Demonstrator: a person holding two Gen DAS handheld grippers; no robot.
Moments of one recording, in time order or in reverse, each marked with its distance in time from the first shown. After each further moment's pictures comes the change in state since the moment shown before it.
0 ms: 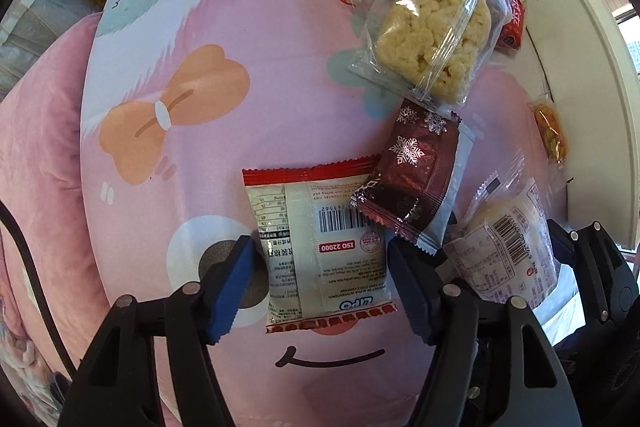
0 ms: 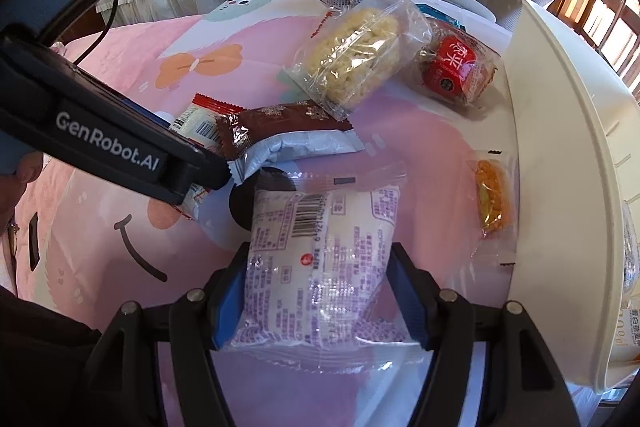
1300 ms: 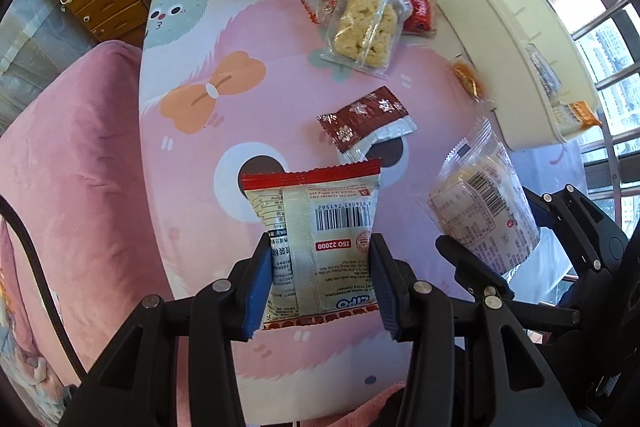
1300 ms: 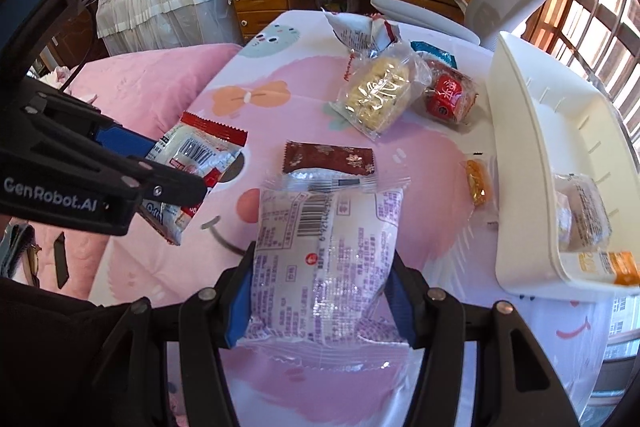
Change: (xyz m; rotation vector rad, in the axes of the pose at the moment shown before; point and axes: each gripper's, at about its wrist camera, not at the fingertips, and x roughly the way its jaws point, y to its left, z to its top) left arm -0.095 0.013 -0.092 0.113 -0.106 -0.042; right arm -0.078 0.043 -0.014 0.069 -0.071 0.003
